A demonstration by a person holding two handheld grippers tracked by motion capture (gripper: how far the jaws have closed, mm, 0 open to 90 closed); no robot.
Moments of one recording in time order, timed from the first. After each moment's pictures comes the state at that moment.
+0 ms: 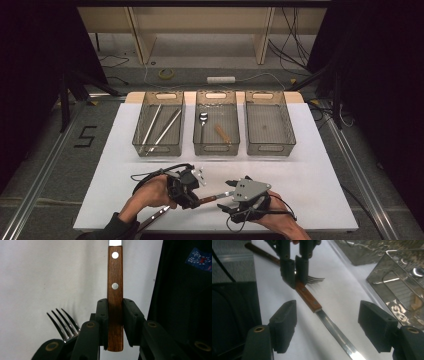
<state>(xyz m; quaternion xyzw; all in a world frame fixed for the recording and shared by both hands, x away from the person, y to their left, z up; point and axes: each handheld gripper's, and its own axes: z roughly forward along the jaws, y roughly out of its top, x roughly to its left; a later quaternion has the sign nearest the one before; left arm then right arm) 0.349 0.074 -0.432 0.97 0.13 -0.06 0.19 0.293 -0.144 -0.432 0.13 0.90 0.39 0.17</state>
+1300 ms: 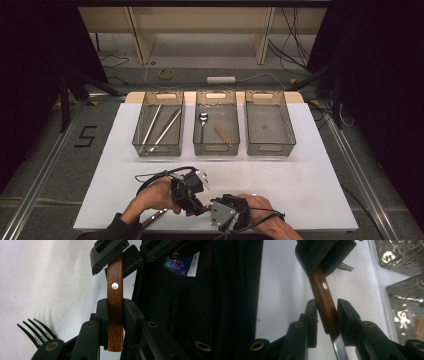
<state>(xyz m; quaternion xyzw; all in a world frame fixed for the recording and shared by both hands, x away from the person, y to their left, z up) 0.343 0.065 -0.429 0.97 0.13 -0.11 0.20 0.277 -0.101 -0.461 -0.05 0.93 0.26 0.26</state>
